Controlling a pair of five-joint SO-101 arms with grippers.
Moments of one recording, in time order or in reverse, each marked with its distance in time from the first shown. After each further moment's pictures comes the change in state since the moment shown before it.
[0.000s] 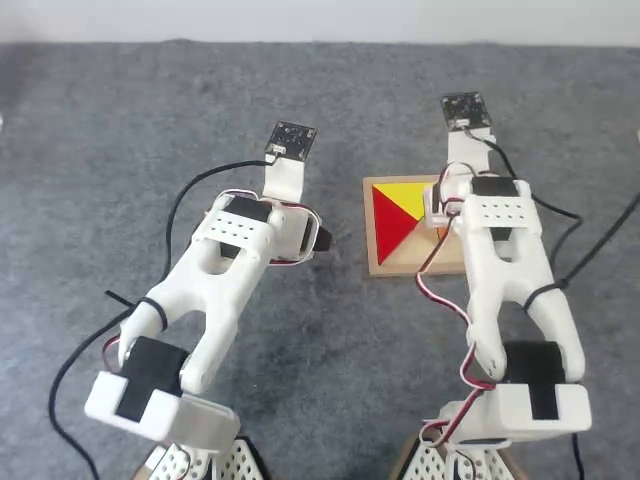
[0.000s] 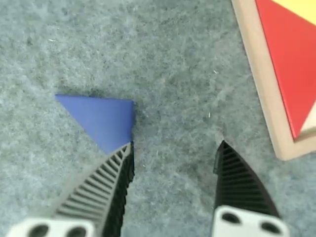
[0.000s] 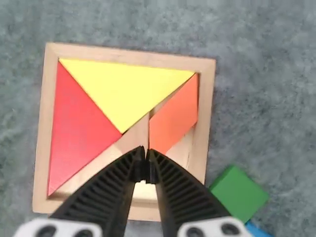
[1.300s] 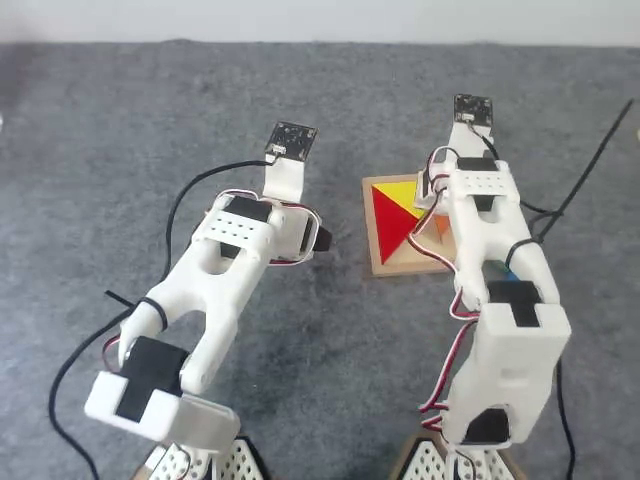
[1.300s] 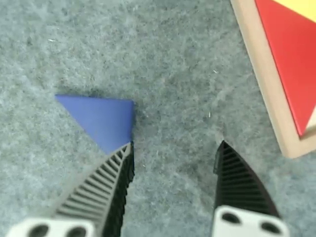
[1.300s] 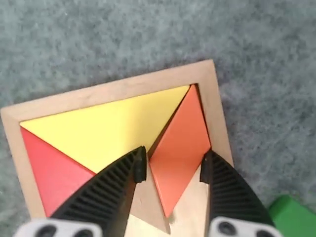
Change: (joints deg) left arm 0.0 0.0 0.0 0.0 -0.1; right arm 0.4 25.8 -19.3 -0.4 -17.3
